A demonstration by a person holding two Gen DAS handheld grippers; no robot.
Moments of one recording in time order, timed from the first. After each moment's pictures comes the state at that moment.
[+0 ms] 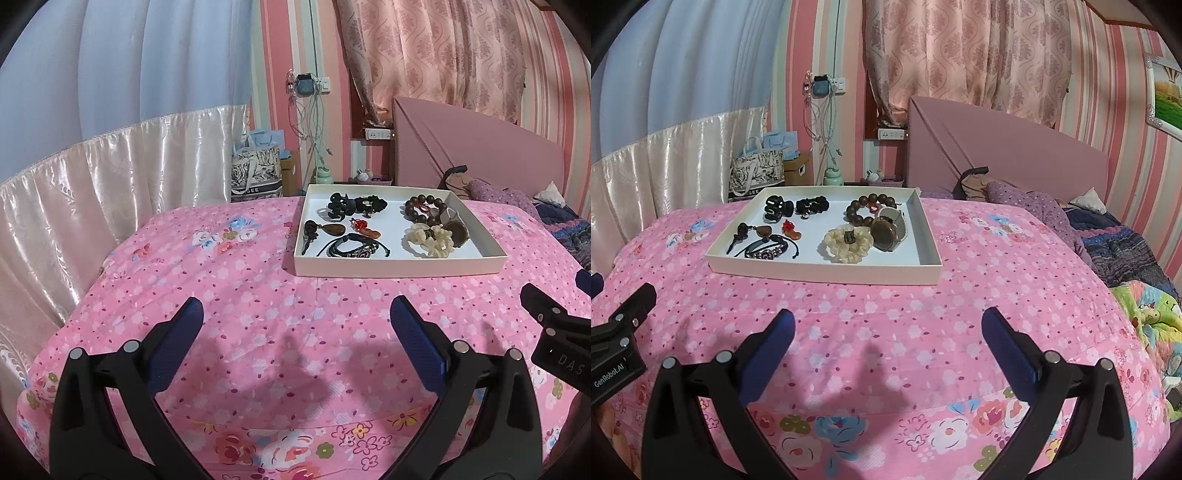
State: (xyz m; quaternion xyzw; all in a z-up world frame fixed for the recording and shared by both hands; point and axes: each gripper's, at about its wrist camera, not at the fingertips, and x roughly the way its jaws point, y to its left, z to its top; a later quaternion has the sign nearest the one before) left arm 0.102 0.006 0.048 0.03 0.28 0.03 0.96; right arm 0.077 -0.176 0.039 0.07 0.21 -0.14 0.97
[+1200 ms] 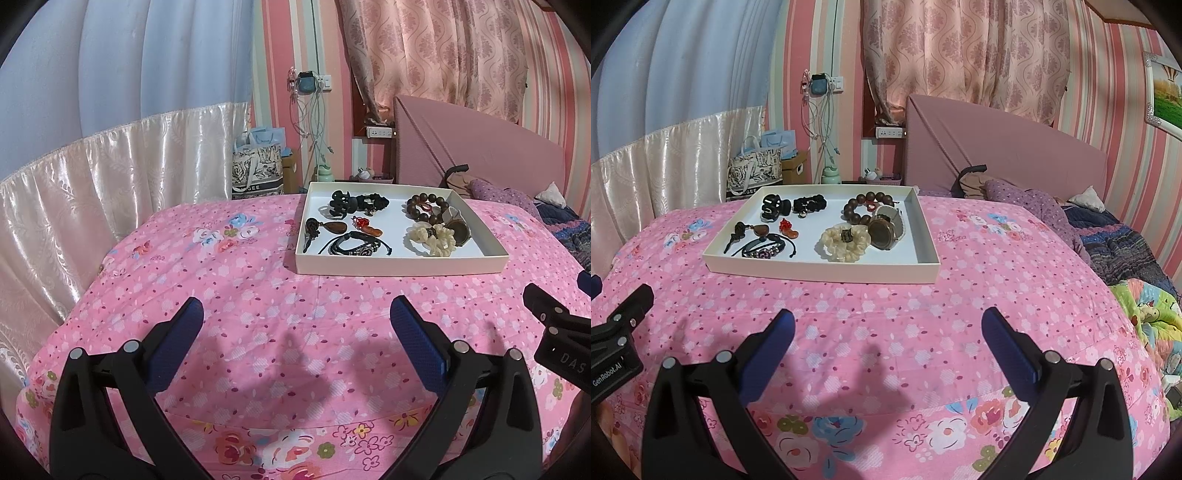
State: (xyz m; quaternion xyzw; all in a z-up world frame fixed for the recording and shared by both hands) left arm 0.102 0.006 0.047 0.03 0.28 0.03 0.96; right arm 0.078 -0.177 0.038 0.07 0.21 -0.14 0.97
